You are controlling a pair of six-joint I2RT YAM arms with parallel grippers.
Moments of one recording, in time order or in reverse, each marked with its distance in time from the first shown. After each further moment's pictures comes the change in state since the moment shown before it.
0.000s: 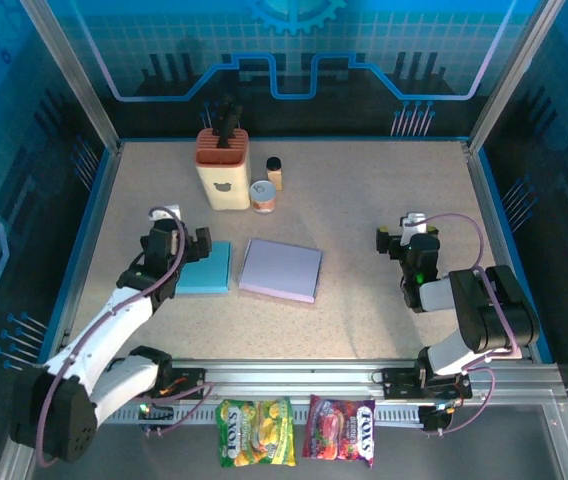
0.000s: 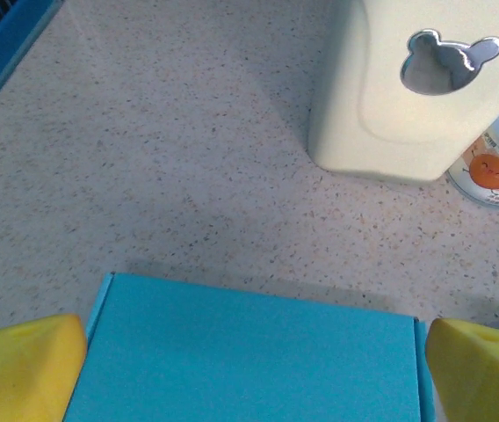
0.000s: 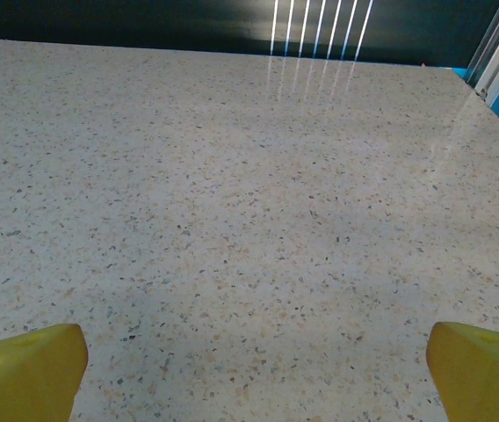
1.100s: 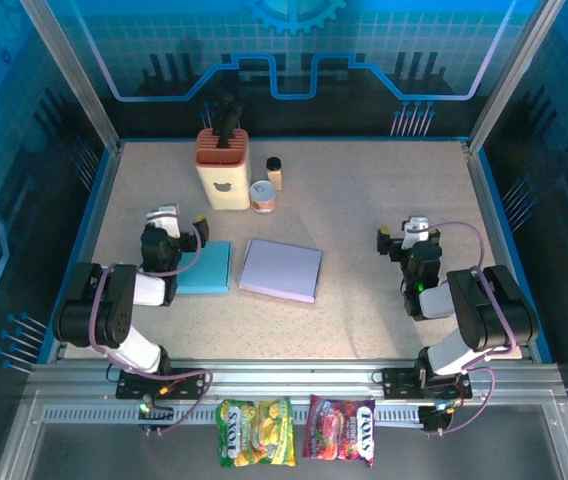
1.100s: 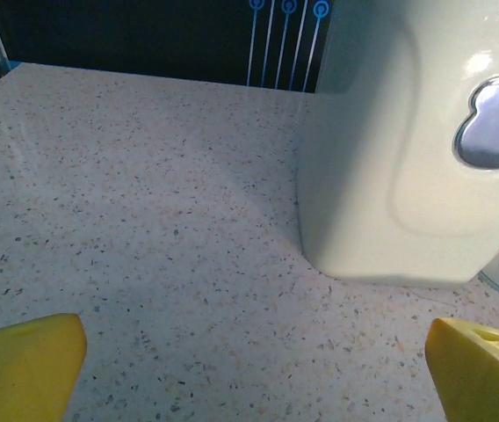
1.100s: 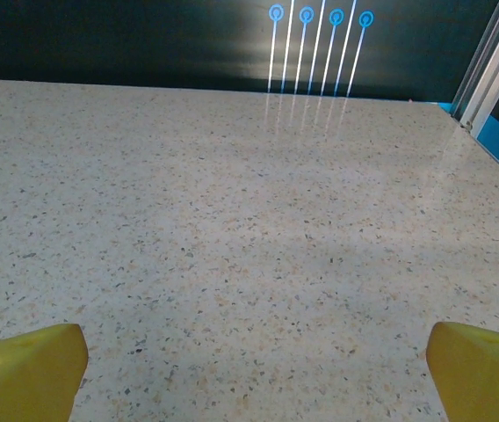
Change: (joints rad) left arm 0.243 0.570 -0.226 1.143 0.330 0.149; right arm 0.005 0.010 -0.055 0.145 0.003 -0.007
